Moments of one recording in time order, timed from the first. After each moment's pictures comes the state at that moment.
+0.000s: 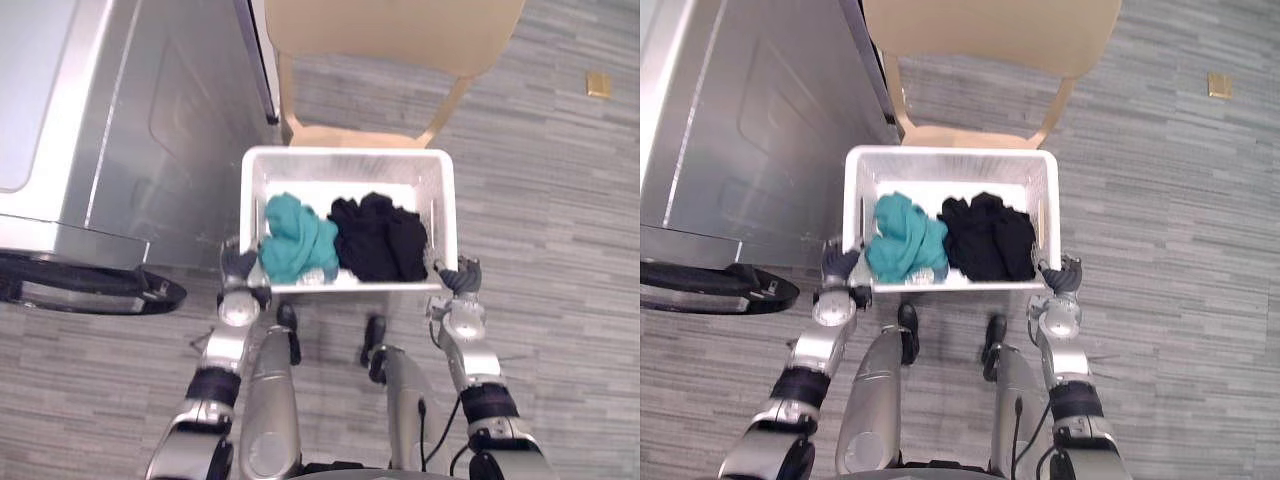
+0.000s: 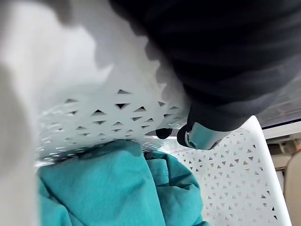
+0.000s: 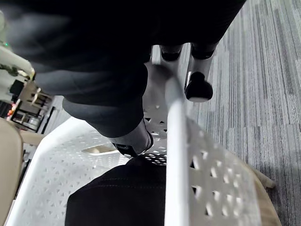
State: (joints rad) left arm -0.47 0.13 0.01 0.44 0.03 0.05 0.44; right arm -0.36 -0.05 -0.10 0.41 0.00 0.03 -0.43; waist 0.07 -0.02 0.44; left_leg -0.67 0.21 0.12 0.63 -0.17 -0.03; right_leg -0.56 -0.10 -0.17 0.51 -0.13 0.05
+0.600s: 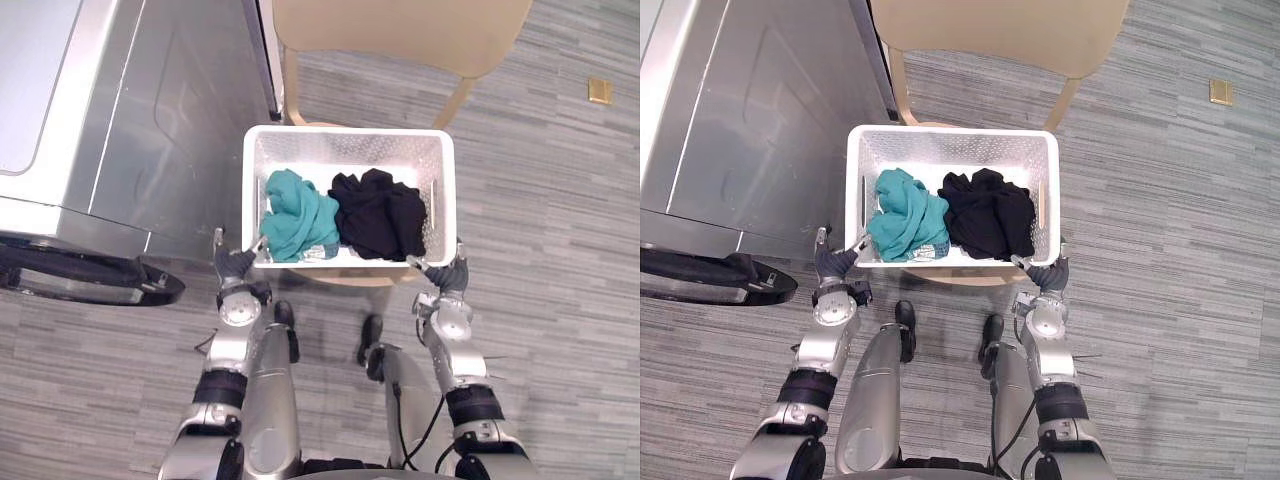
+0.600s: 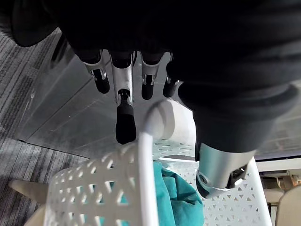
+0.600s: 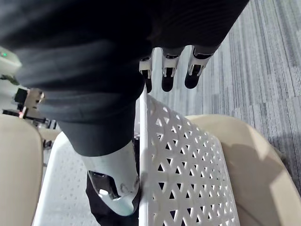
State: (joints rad) left arm -0.22 0.01 0.08 0.29 -0.01 0.01 0.46; right arm -0.17 0.02 -0.11 0.27 0.04 0.00 -0.44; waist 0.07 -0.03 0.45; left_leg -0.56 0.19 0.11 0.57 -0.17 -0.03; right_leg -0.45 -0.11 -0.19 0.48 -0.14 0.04
